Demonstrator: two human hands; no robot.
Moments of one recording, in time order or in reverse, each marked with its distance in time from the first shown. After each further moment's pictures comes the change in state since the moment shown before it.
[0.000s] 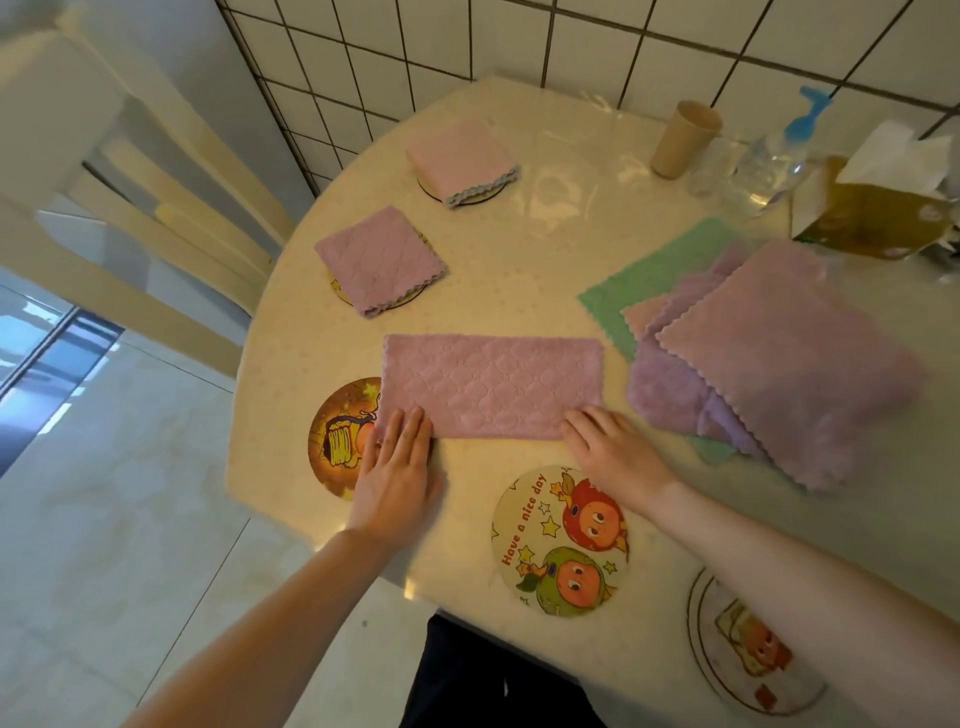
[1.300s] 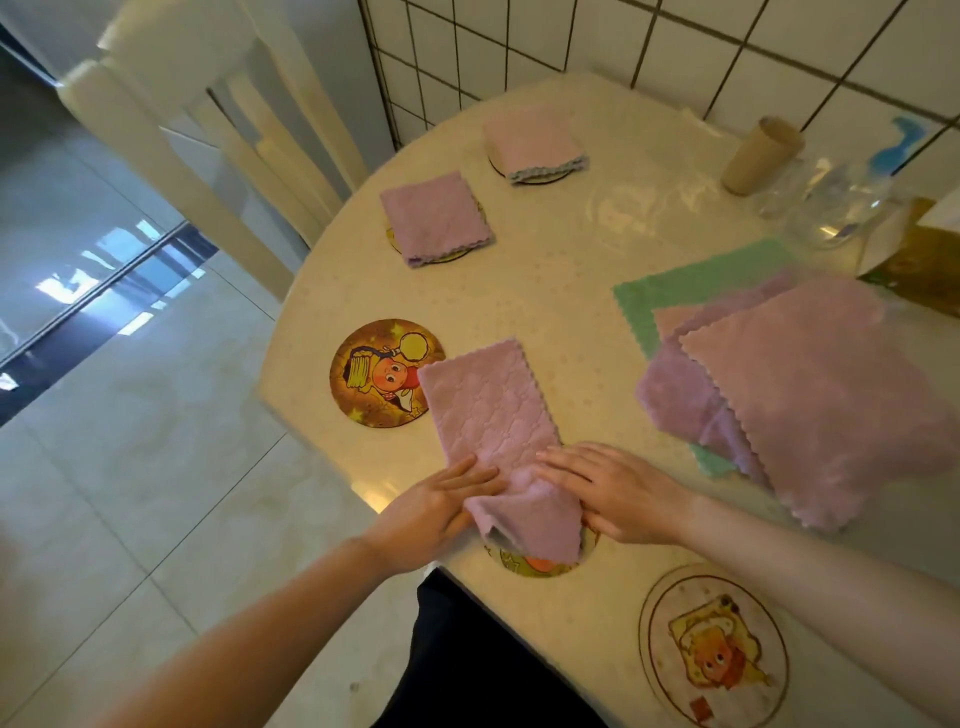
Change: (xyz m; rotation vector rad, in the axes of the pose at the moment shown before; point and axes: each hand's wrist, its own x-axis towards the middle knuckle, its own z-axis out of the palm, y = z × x) left_hand -0.074 0.077 -0.004 -0.586 -0.205 0.209; right_hand -0.043 0.017 0.001 0.161 -0.162 -0.575
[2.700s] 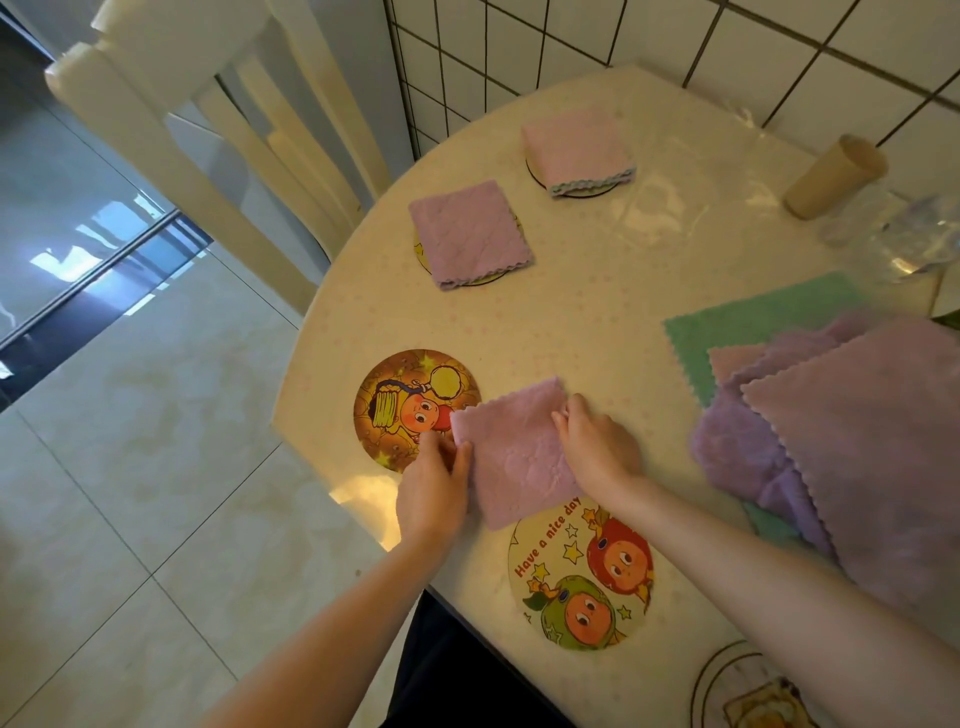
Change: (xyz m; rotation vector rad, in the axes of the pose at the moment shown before) left_hand 0.053 -0.021 -0.044 -0.418 0.633 -0.838; right_hand 0.135 0.013 -0.040 0.321 0.178 0.912
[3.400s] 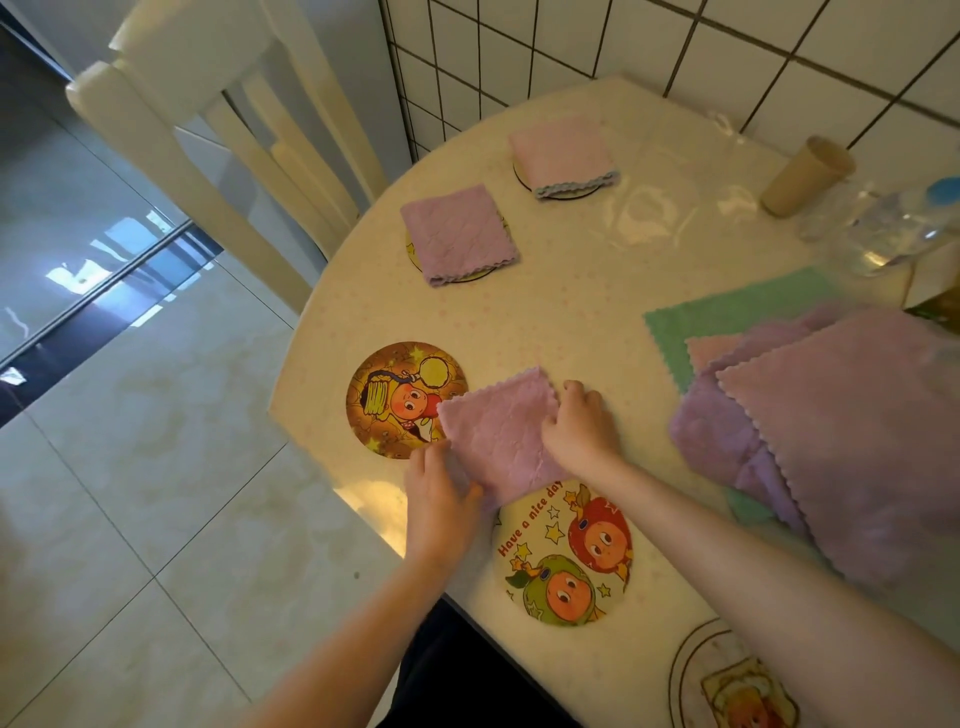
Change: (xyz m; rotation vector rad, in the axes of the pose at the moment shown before) left_hand -0.043 -0.001 0.013 -0.003 0.011 0.067; right_hand -0.005 0.001 -0.002 0.213 -0.064 0.186
